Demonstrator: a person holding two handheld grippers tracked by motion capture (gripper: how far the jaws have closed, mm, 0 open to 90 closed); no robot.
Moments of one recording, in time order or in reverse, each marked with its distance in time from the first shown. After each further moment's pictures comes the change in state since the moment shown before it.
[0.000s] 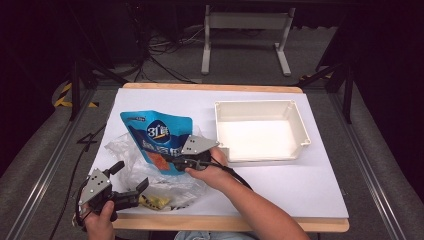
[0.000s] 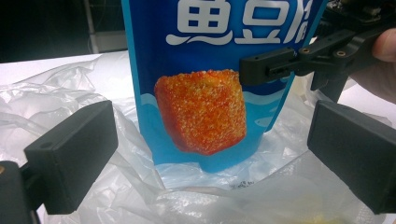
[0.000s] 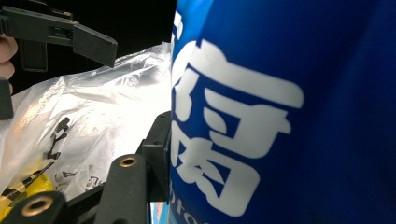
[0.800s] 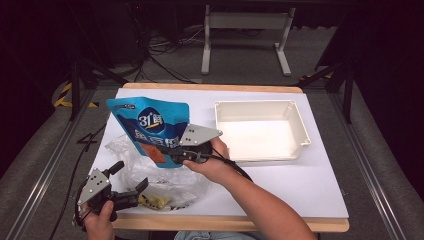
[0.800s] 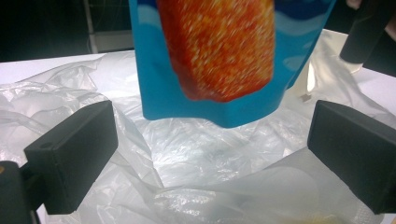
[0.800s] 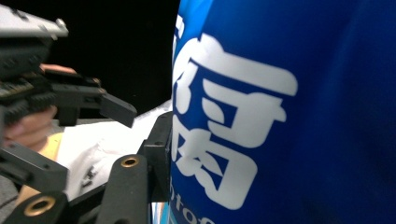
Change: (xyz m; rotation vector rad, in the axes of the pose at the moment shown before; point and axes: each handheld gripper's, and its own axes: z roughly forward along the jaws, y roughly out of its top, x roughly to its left) left arm 0.002 0.000 -0.001 -0.004 0.002 -0.006; right arm 0.000 0.058 -0.022 -0.055 0.023 -0.037
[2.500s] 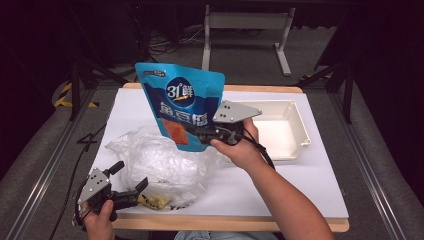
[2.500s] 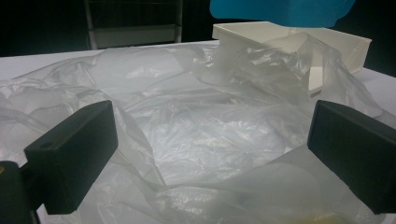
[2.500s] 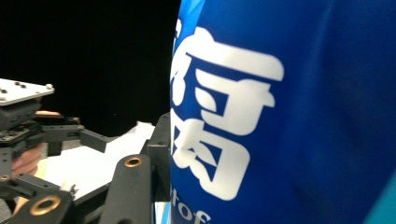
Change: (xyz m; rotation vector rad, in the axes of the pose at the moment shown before) left arm 0.002 -0.001 0.001 0.012 -0.003 -0.009; right arm -0.040 0.037 -0.071 -0.043 -0.101 0.051
